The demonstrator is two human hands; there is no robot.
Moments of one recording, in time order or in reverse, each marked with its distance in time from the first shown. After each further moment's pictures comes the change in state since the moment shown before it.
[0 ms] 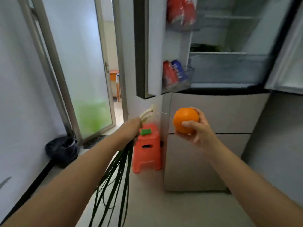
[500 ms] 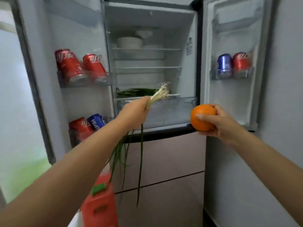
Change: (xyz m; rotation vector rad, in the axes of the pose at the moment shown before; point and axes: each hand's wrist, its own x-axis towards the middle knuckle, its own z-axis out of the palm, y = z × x) left_hand 0.108 0.267 0.214 0.814 0.176 0.905; right_hand 0.071 -0.234 -0.254 -0.388 0.305 -0.270
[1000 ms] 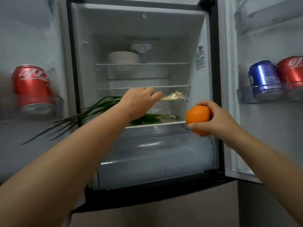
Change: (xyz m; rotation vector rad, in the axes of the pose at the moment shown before) left_hand 0.281 -0.046 0.068 0.886 0.220 0.351; right_hand 0.267 0.009 -0.015 -0.406 -0.044 -0.349
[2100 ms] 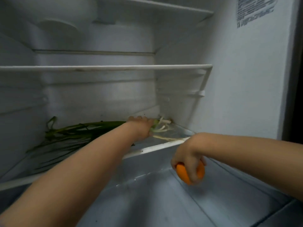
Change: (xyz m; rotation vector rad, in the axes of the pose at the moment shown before) left_hand 0.232 0.030 0.363 -0.348 -0.598 0.115; right_hand 0.320 0.189 0.116 -1.232 -1.245 0.387
